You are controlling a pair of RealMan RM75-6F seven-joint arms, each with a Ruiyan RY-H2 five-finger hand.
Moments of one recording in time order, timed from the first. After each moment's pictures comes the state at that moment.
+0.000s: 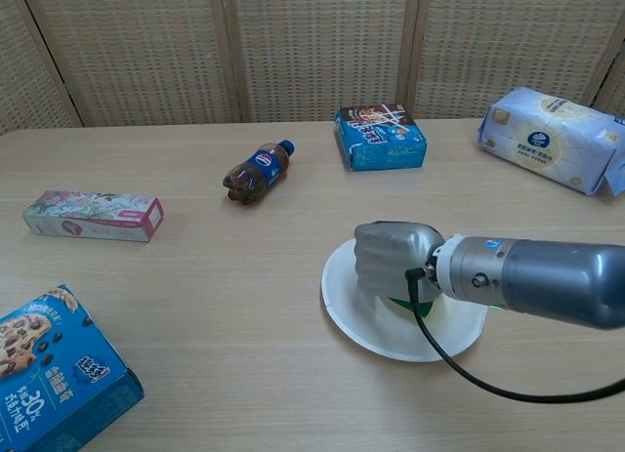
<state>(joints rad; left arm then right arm) -0.20 -1.08 -0.01 -1.76 1.31 1.24 0.14 1.13 -1.77 -0.21 -1.24 -0.95 0.84 -1.50</state>
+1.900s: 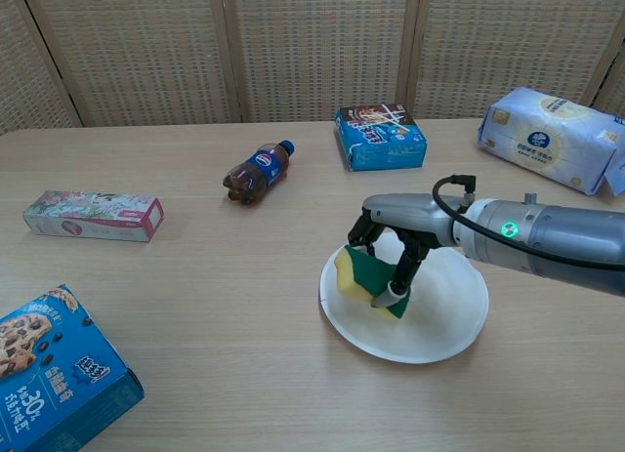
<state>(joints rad) -0.20 -1.07 0.00 -1.78 1.31 1.21 0.13 0.90 -1.70 0.11 -1.24 -1.18 0.71 -0.04</state>
